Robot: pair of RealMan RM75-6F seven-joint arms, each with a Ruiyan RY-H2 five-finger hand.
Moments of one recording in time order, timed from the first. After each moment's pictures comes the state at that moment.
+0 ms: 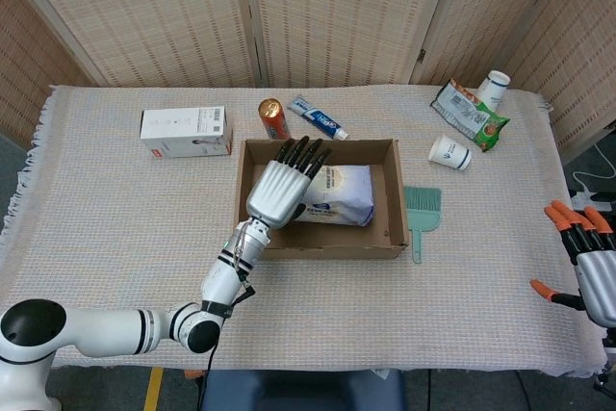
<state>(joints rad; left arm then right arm) -1.12 -1.66 -0.33 -1.53 0.92 1.16 0.80 0.08 -0.96 0.06 -1.65 -1.56 1.52 0.13</state>
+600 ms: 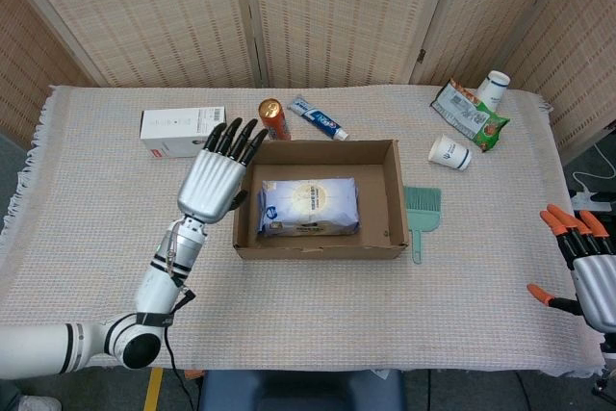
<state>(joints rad) -0.95 -1.36 -0.28 -1.82 0.98 1.30 0.83 0.07 -0.96 0.05 -1.66 -1.58 1.53 0.12</state>
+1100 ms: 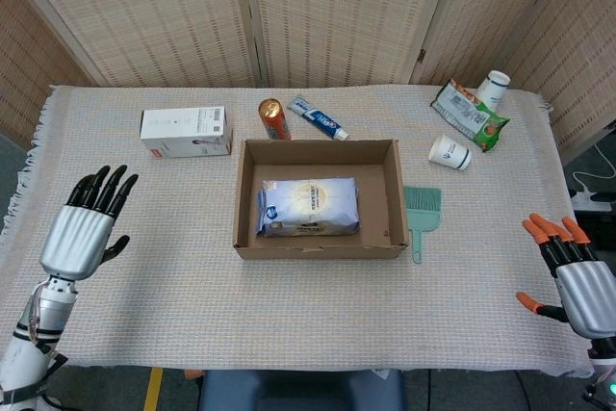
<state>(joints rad) -0.51 -1.05 0.01 -1.82 1.38 1.51 0.48 0.07 -0.98 0.02 -1.68 -1.63 1.53 0.07</state>
